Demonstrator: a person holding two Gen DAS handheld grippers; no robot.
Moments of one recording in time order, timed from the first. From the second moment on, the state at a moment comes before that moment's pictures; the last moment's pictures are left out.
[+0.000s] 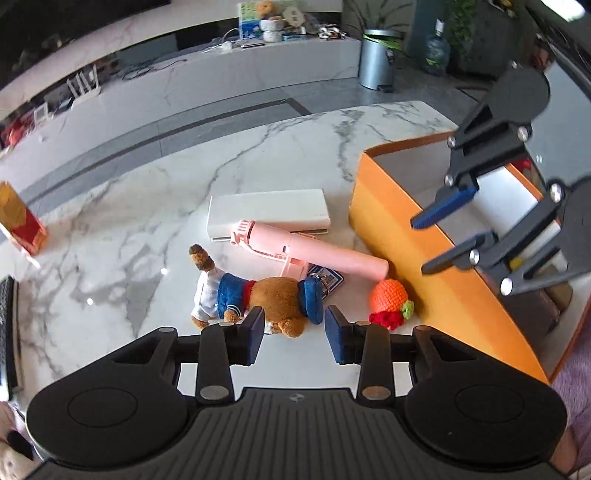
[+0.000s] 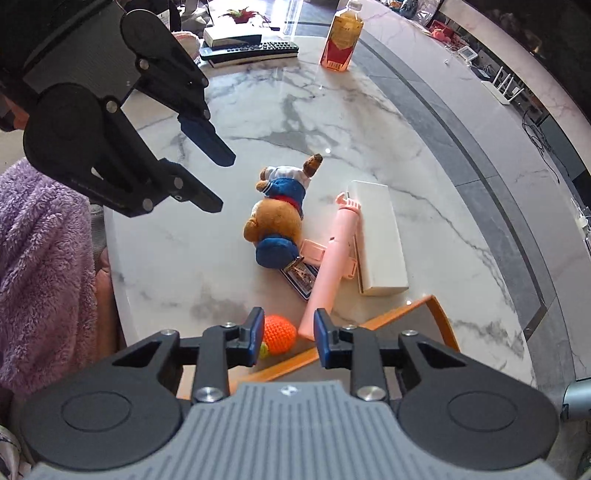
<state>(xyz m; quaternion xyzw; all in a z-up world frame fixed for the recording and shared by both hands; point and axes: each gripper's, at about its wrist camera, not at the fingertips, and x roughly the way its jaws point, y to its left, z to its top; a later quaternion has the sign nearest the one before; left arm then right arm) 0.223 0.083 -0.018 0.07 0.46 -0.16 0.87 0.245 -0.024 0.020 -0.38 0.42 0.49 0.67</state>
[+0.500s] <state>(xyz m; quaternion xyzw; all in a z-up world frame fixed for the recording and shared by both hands) 0.280 0.144 -0.082 -0.21 0.53 -0.05 0.82 0.293 0.033 -0.045 -0.38 0.45 0.45 0.67</state>
